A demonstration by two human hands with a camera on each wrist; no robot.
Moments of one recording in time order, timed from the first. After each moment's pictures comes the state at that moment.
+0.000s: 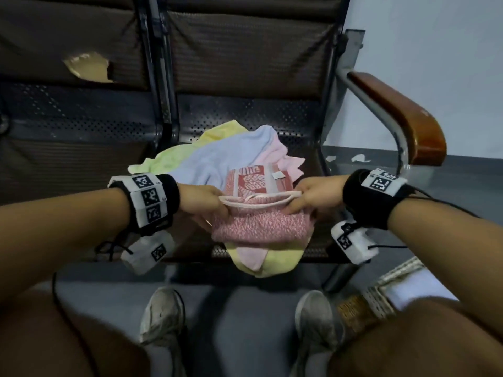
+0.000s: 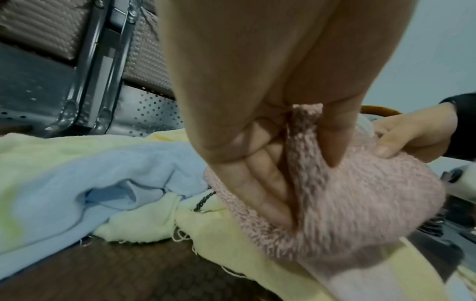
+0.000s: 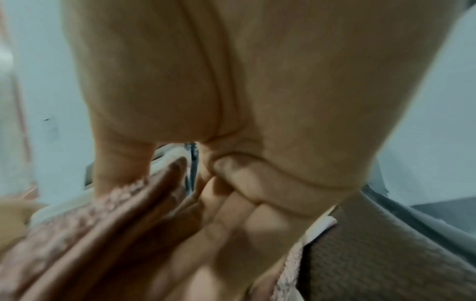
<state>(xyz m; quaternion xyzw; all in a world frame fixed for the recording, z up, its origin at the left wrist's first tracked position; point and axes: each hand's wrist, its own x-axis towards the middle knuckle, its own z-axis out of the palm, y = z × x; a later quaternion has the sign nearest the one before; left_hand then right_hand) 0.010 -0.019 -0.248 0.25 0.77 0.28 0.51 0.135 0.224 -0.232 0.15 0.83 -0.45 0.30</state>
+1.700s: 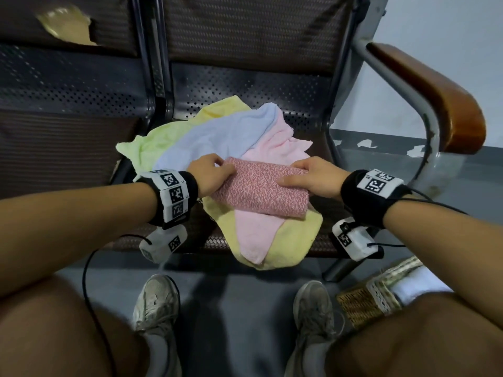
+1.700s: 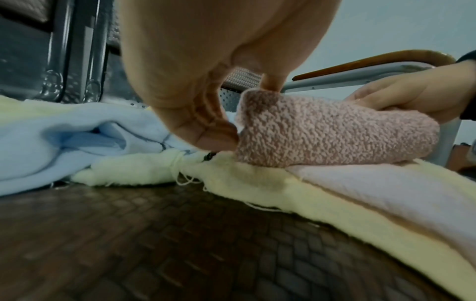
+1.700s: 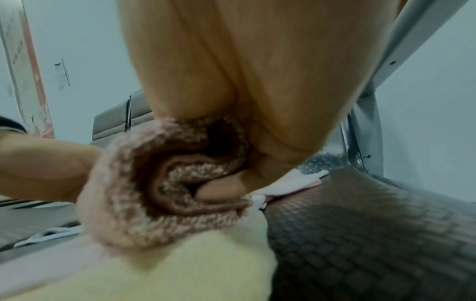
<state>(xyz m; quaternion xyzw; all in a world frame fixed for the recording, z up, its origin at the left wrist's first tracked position) -0.028 0.010 -0.315 0.20 0.90 0.33 0.20 0.112 0.231 -0.274 0.17 0.87 -0.45 0.12</state>
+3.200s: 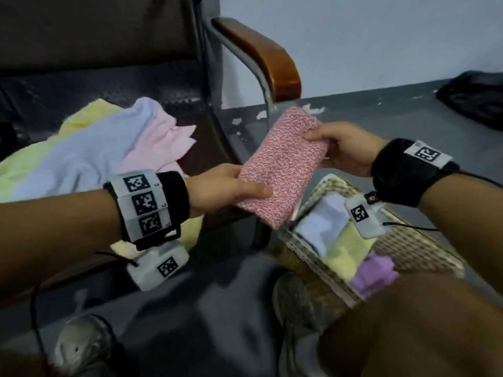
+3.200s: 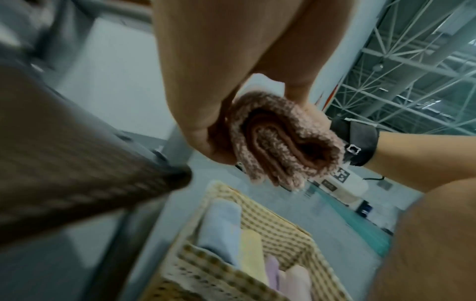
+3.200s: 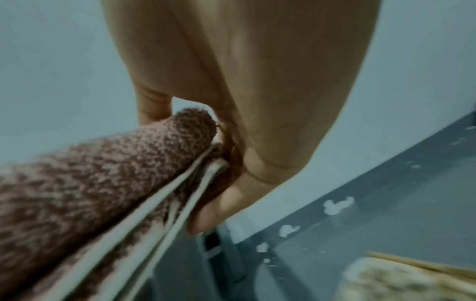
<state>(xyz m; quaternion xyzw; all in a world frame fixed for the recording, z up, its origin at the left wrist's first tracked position) 0.174 0.143 -0.244 0.39 0.62 0.42 0.54 0.344 0.344 -0.210 0.35 0.66 -0.65 -0.10</state>
